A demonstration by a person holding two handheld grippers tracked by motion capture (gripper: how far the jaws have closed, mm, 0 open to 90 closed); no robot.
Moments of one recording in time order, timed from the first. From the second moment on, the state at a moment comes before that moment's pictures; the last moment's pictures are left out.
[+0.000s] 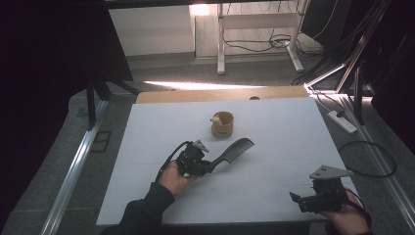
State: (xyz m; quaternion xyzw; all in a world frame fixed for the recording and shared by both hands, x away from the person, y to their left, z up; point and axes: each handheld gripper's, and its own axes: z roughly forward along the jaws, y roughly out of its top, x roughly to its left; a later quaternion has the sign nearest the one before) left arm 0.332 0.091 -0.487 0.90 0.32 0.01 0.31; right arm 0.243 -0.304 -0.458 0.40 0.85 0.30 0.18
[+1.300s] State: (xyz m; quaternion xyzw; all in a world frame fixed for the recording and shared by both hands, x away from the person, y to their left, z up) left arm 0.298 0.124 -0.456 0.86 0.31 0.04 0.40; right arm 0.242 -0.304 -0.457 0.40 0.85 0.30 0.19
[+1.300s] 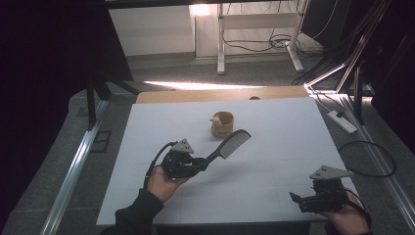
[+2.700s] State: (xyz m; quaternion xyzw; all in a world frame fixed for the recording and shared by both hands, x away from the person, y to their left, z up) left arm 0.252 0.141 -0.451 0.85 0.31 0.08 0.42; right arm 0.240 -0.301 -0.443 0.37 0.83 0.37 0.18
